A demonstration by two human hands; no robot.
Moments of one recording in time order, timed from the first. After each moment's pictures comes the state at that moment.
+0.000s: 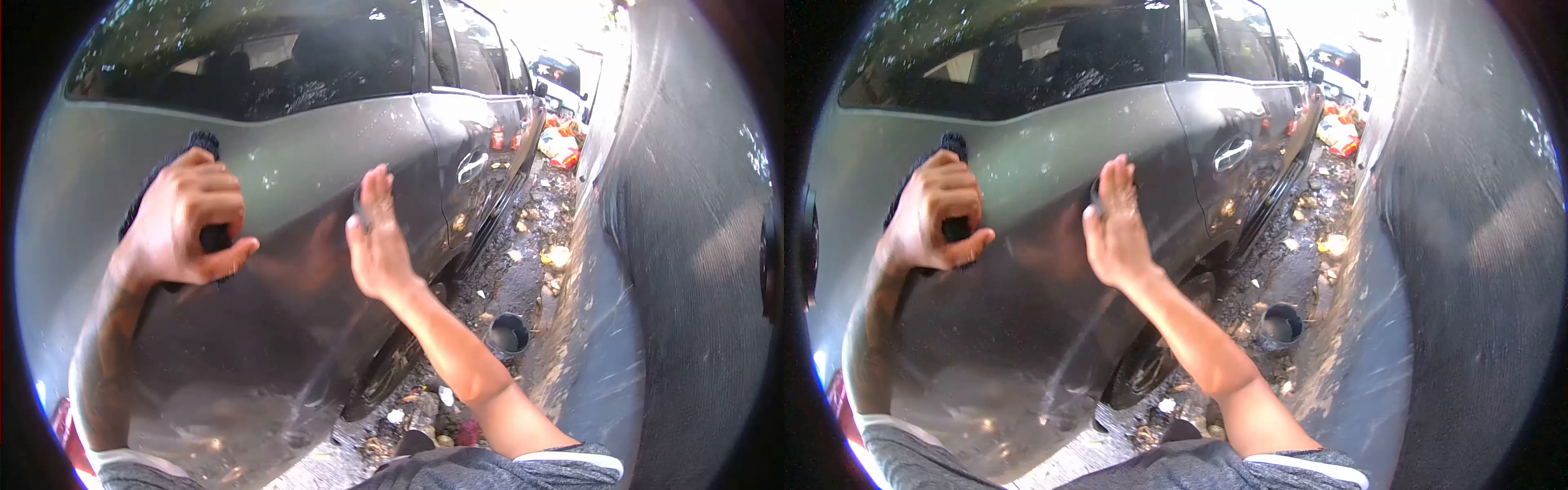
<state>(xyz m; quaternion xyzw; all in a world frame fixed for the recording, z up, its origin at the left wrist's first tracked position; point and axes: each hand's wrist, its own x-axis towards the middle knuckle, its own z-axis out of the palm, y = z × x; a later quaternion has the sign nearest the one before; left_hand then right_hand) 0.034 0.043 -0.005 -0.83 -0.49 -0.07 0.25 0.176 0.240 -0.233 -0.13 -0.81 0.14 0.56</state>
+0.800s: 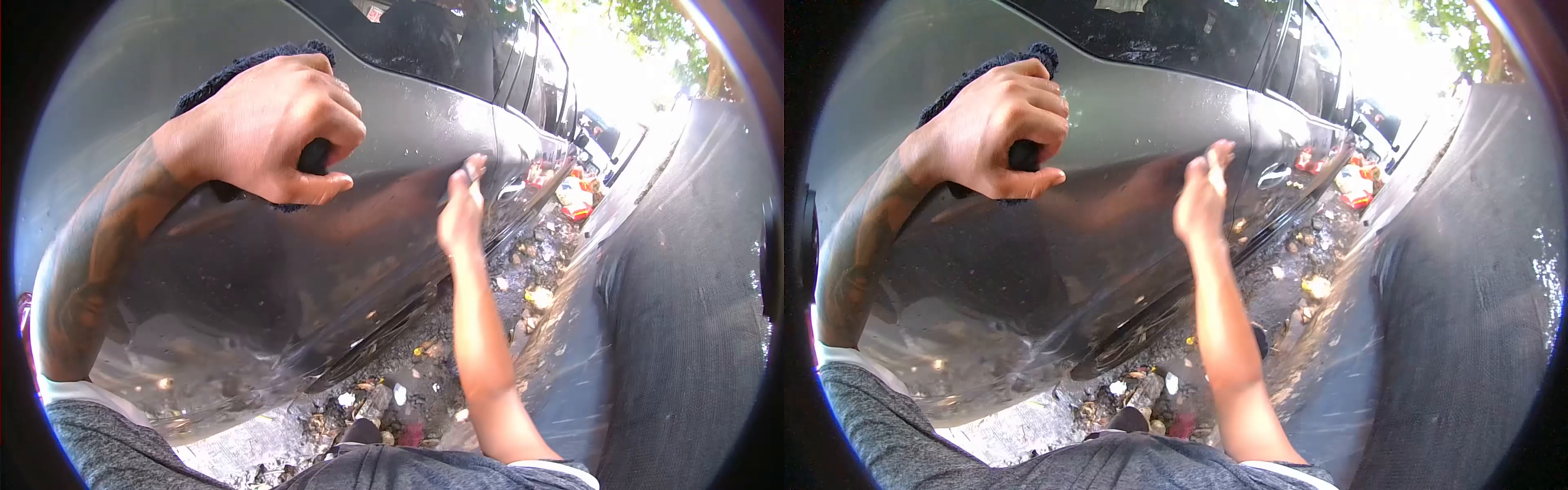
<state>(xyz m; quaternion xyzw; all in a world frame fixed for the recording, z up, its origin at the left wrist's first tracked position) 0.023 0.042 -0.015 -0.84 -0.46 -0.08 0.27 0.187 0.276 -0.206 -0.25 -0.74 0.35 0.52</state>
